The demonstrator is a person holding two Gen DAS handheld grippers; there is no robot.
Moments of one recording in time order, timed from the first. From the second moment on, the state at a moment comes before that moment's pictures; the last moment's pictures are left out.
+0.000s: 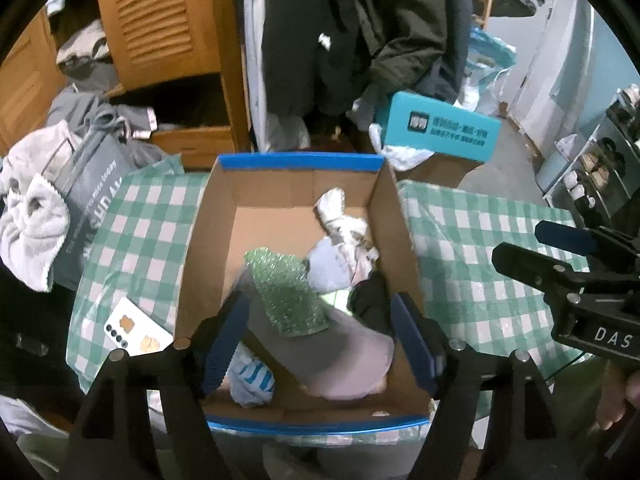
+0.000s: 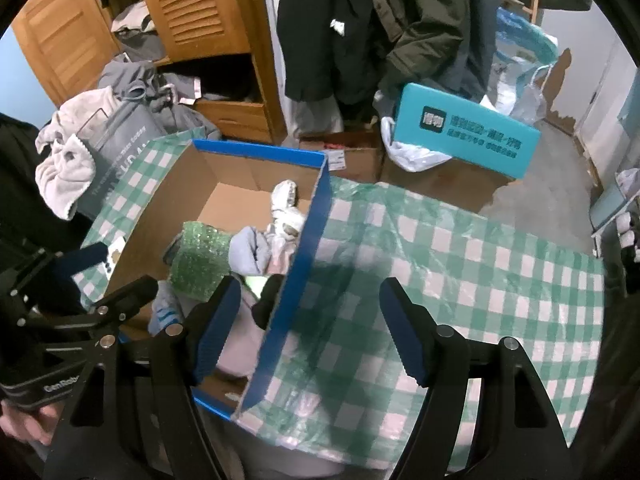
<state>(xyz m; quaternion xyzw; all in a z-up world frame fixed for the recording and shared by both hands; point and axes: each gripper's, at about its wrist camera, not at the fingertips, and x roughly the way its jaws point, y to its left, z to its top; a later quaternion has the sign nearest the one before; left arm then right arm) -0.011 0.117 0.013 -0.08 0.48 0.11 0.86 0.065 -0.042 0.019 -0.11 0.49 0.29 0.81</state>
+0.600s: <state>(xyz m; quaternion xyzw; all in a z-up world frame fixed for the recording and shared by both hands) 0.002 0.073 0.021 -0.03 0.48 0.07 0.87 0.065 -0.086 0.025 -0.09 0.48 0.27 0.83</state>
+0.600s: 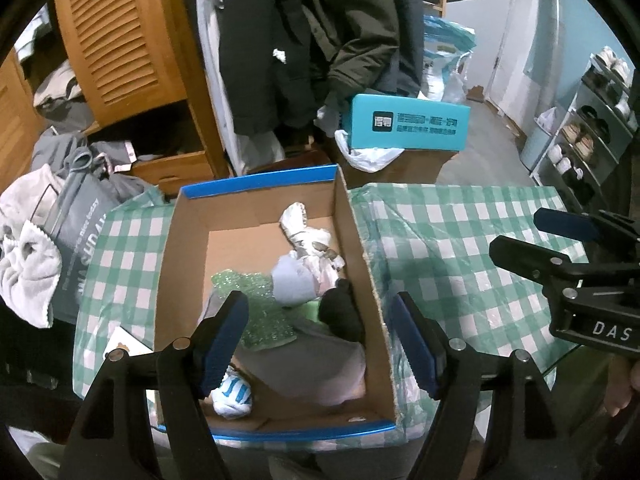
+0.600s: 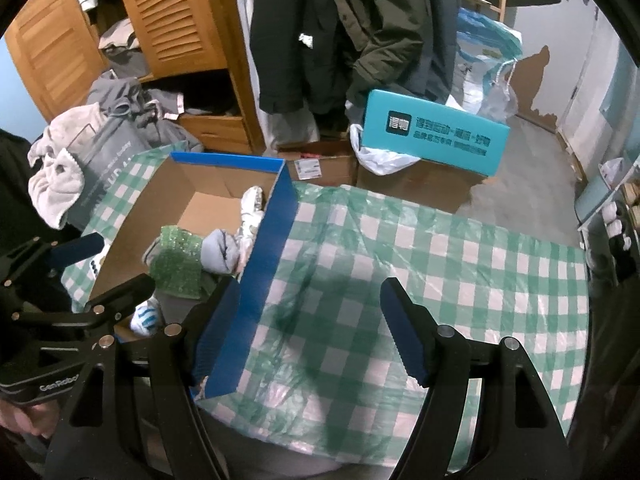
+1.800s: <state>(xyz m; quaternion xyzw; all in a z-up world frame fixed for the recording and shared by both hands) 0.007 0.067 0.015 -0.03 0.49 0.07 0.87 0.070 -0.100 0.021 -0.08 0.49 0.26 0.83</state>
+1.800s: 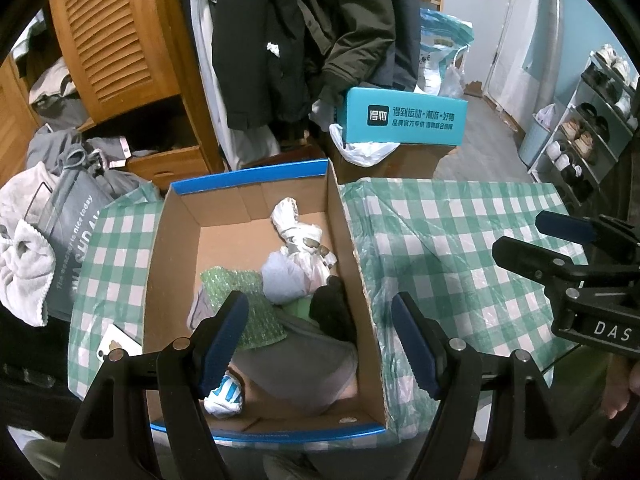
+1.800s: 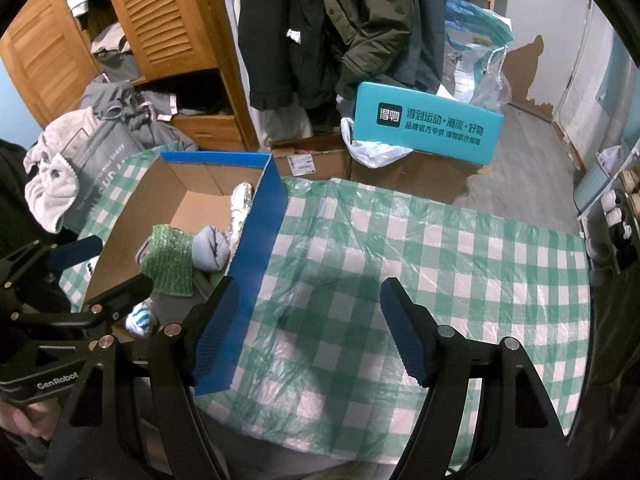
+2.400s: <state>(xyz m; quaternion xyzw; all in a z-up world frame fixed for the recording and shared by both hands) 0.003 0.066 0.010 -0.04 0.49 0.08 0.86 0.070 -0.101 0.021 -0.08 0.49 0.26 0.83</state>
